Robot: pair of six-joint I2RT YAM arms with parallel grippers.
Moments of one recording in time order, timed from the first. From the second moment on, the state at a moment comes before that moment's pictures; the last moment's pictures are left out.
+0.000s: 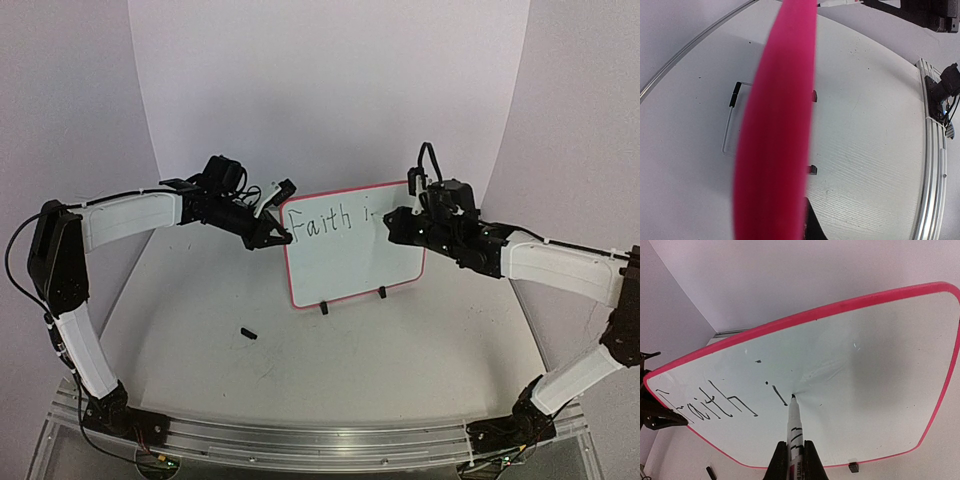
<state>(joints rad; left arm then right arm) -0.57 1.78 1.46 -0.43 0.60 0.29 0.68 1.46 1.08 -0.01 0.19 0.45</state>
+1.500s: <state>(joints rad) -0.57 1.78 1.46 -0.43 0.60 0.29 0.68 1.47 1.12 -0.01 0.26 0.44</state>
